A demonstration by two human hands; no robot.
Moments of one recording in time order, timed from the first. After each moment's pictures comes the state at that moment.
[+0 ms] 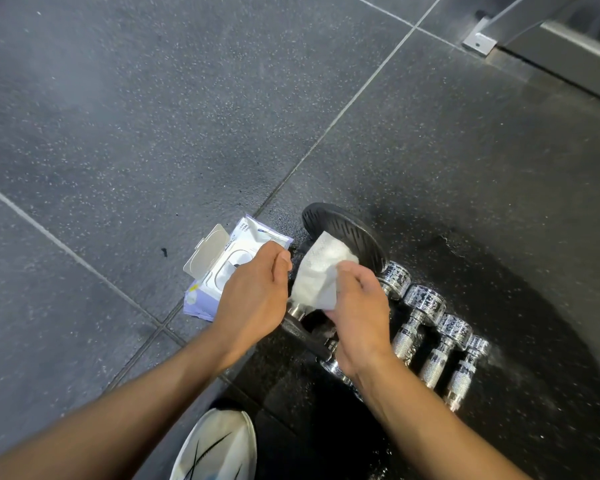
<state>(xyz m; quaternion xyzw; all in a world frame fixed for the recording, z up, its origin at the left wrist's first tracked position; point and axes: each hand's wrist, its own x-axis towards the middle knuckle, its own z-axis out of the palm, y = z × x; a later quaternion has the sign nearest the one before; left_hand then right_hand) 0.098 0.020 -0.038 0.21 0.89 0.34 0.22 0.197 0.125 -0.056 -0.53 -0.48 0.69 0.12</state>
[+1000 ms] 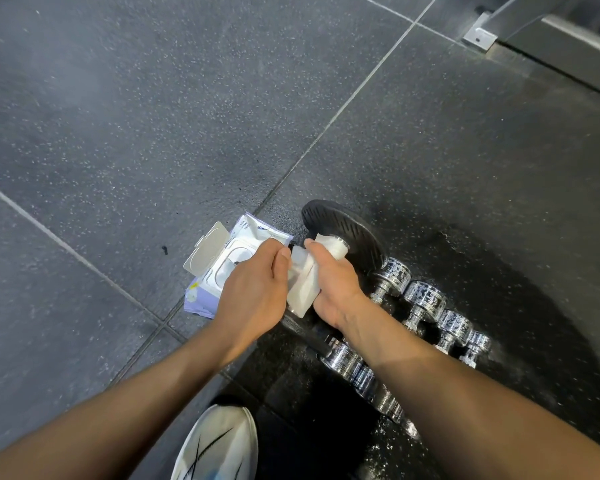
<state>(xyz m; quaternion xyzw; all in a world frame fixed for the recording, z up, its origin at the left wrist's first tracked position) 0.098 0.019 -0.037 0.20 0.89 0.34 0.22 0.145 0.142 -0.081 -0.50 -0.34 0.80 0.02</state>
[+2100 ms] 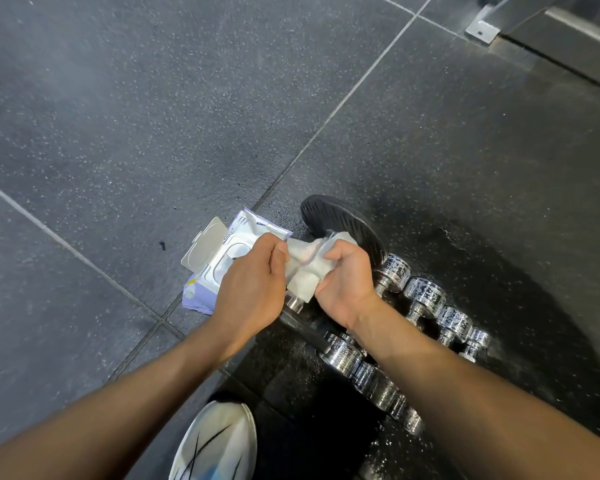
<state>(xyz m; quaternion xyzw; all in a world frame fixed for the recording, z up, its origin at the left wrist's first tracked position) 0.098 0.019 -0.038 0.20 0.89 0.35 0.22 0.160 0.154 -0.066 -0.39 -0.23 0.89 0.04</state>
